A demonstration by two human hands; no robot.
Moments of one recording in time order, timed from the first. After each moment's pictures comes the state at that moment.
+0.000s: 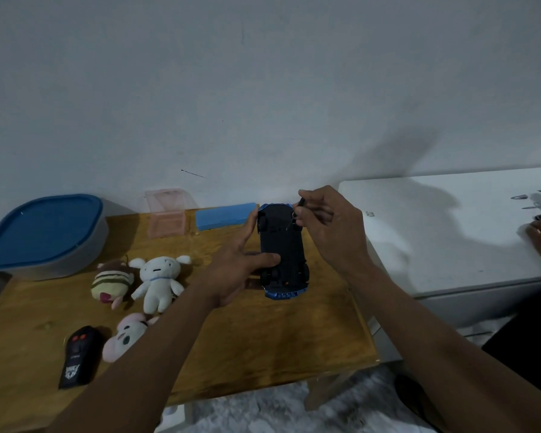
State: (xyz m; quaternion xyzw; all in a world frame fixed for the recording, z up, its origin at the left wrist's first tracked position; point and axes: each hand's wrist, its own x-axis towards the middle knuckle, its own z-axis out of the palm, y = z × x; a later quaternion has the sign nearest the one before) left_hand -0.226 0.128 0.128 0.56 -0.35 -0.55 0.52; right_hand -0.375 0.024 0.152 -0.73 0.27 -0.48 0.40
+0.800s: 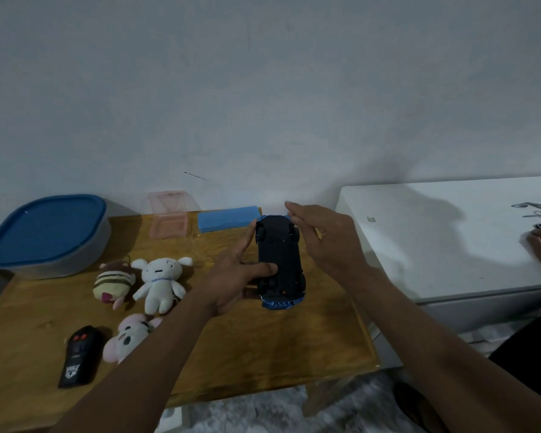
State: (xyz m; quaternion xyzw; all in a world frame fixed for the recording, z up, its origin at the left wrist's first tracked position) left_hand -0.226 0.138 0.123 0.57 -0.32 -0.55 0.52; right_hand -0.373 0.019 0.145 -0.86 0.18 -0.46 0.14
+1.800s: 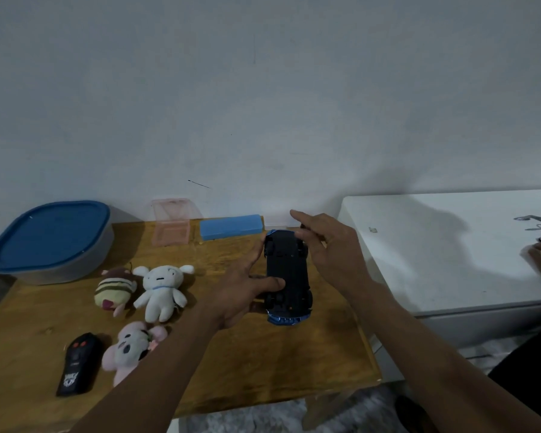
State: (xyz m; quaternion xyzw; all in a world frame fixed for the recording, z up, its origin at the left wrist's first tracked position) left_hand -0.234 0.137 0.123 0.57 -0.33 -0.56 0.50; right_hand -0.375 0.018 0.144 -0.83 0.24 -0.44 0.24
